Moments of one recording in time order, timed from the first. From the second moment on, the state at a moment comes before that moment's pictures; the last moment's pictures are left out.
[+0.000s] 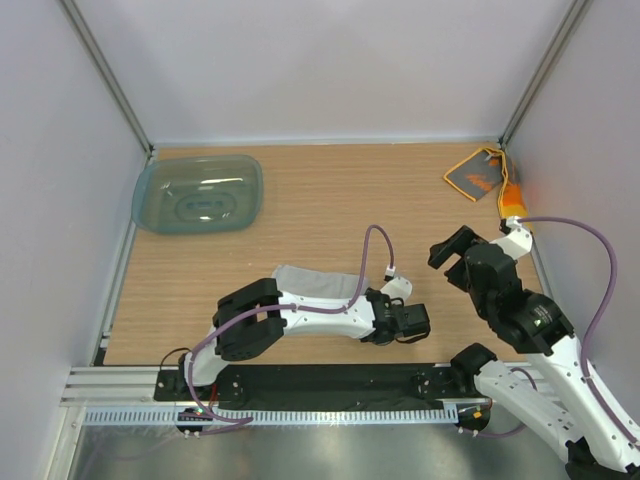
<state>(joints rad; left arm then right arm) -1.39 2.11 1.59 -0.88 -0.58 -0.81 0.55 0.60 0.87 -0.87 0.54 0.89</state>
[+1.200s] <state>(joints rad) -1.39 2.05 1.44 -0.70 -0.56 -0.84 0.55 0.63 0.83 -0.83 0.50 0.88</state>
